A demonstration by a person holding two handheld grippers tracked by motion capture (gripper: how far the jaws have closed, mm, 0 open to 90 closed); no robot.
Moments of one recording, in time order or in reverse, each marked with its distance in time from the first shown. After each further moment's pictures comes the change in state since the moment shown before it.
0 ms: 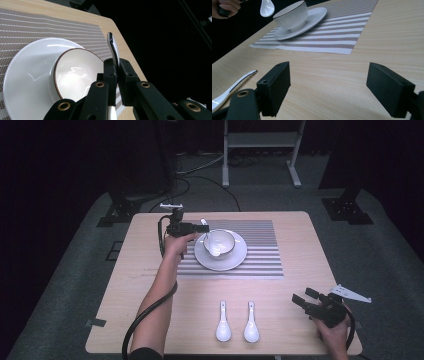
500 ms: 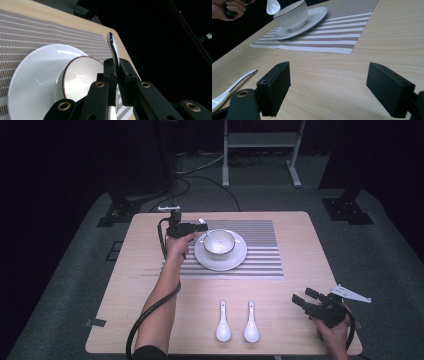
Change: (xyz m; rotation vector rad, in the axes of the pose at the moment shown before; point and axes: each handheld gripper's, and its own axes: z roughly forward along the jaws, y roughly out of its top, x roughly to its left) left arm 0.012 -0.003 0.002 -0.090 0.004 -0.054; right arm 0.000 0.000 0.000 0.002 0.001 -0.002
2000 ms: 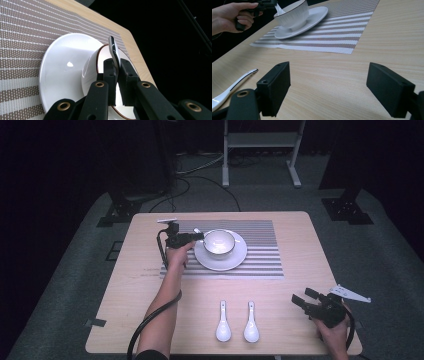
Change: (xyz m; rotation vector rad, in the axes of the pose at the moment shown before) left arm 0.032 -0.030 0.003 -0.029 0.067 -0.048; right arm 0.001 0.000 0.000 0.004 0.004 -0.005
